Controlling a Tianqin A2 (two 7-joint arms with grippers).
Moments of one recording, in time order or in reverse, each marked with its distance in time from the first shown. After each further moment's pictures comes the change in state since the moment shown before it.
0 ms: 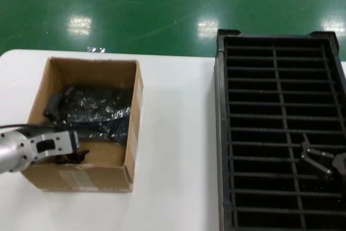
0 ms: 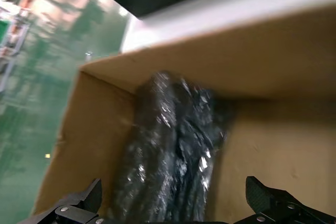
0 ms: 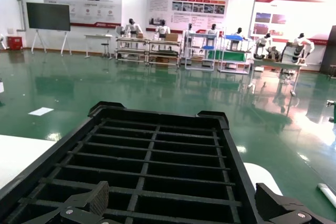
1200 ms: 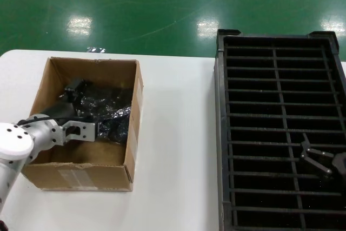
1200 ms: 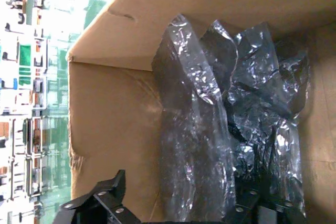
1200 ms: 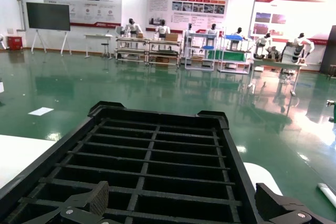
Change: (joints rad) left arm -0.278 0.279 -0.013 0.601 -0.290 -0.258 0.890; right arm 0.000 0.000 0.000 0.000 0.000 0.000 0.000
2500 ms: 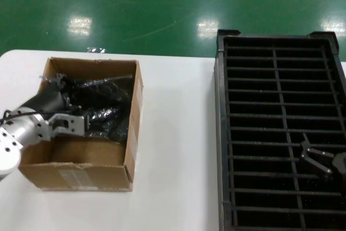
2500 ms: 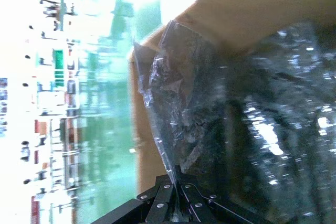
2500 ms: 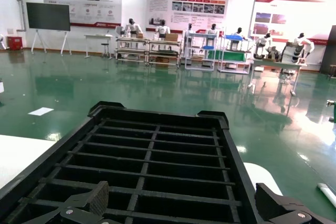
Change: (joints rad) left arm 0.141 -0.098 -0.013 -0.317 0.155 -0.039 -0.227; right arm 0.000 0.000 0.000 0.000 0.000 0.000 0.000
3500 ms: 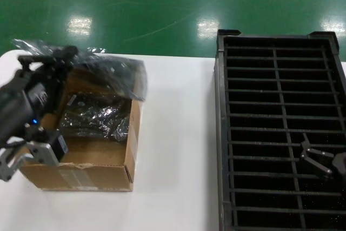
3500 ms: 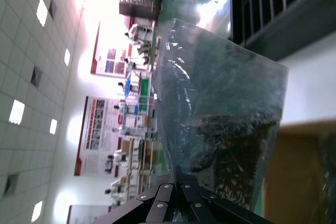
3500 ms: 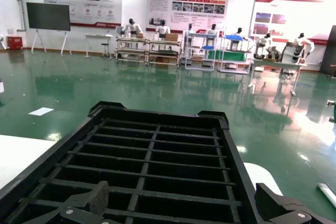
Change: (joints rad) left arm 0.662 -0.118 -0.443 -1.055 0.239 0.064 -0.447; right arm 0.000 0.000 0.000 0.000 0.000 0.000 0.000
